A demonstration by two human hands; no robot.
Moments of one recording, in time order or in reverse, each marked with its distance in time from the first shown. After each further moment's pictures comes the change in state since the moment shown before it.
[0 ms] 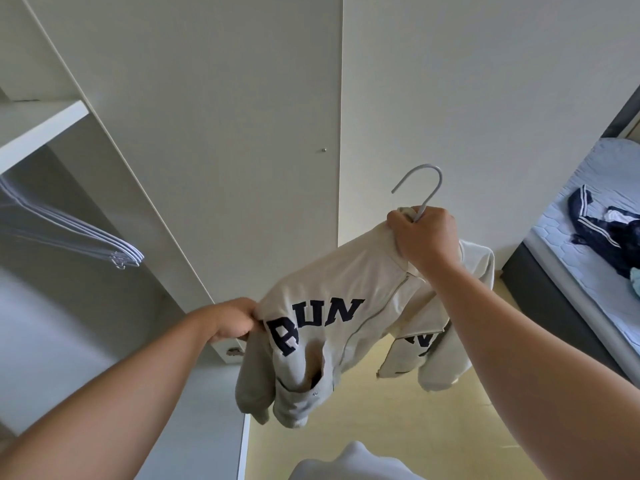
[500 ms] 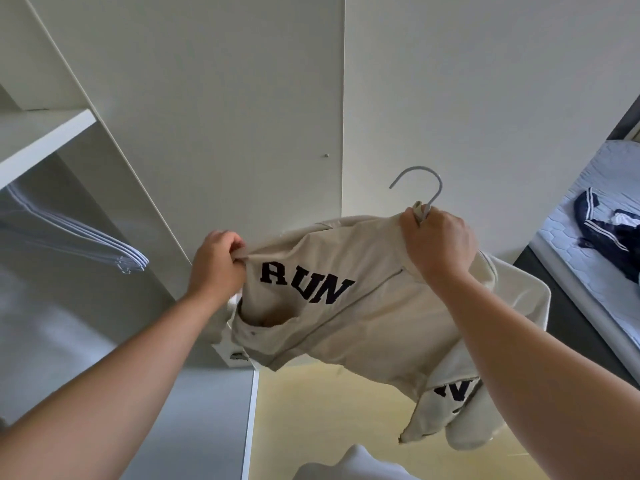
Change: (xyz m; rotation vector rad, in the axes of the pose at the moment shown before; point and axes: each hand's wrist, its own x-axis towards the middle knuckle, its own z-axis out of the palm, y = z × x) left_hand -0.016 0.041 -0.048 0.254 1.120 0.361; right_hand 0.009 0.012 -0.001 -0.424 0.179 -0.167
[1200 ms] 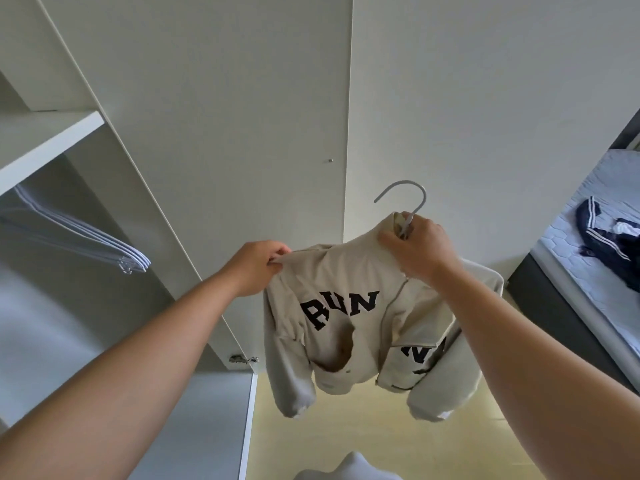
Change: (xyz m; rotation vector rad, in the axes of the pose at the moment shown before) left_hand 0.017 0.035 0.013 -0.131 -0.537 0.051; right_hand -0.003 -0.016 -0.008 0.325 -0.380 -0.044
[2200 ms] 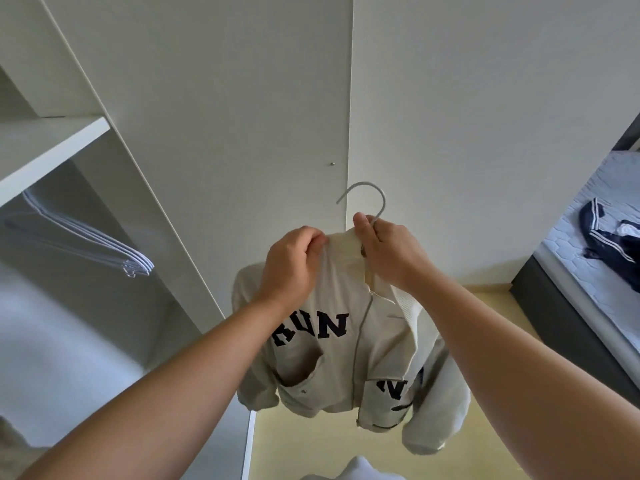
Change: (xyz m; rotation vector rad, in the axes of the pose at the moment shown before) left_hand -0.031 0.091 0.031 -0.083 0.615 0.334; right_hand -0.008 -0.038 0.020 0.062 -0.158 -0.088
